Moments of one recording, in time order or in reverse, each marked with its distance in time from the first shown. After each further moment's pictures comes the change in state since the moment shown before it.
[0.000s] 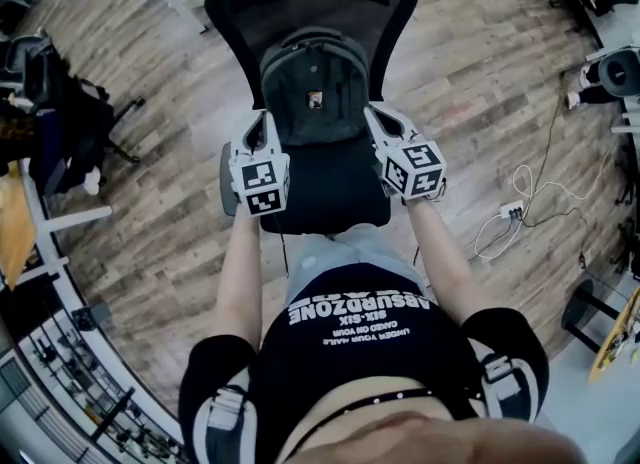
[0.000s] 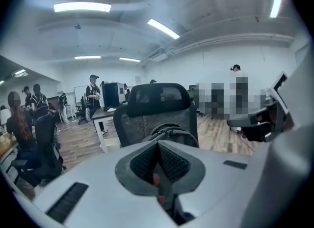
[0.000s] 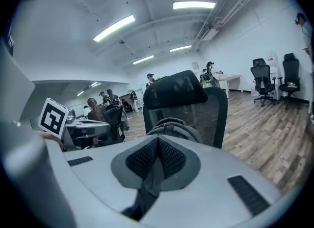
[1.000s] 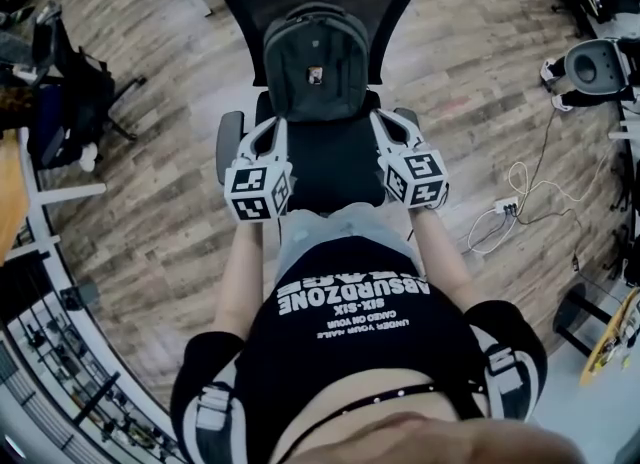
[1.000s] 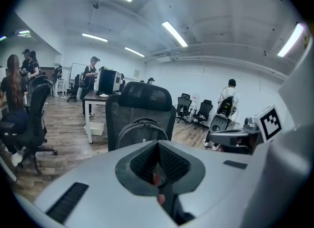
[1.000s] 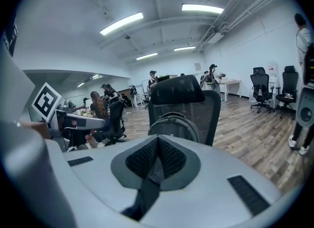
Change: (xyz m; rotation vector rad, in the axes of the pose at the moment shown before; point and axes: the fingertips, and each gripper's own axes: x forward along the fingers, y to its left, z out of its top) left arm -0.090 -0.049 -0.022 -0.233 0.014 -0.183; right arm -0.073 0.041 -0.026 -0.081 0.035 -0.039
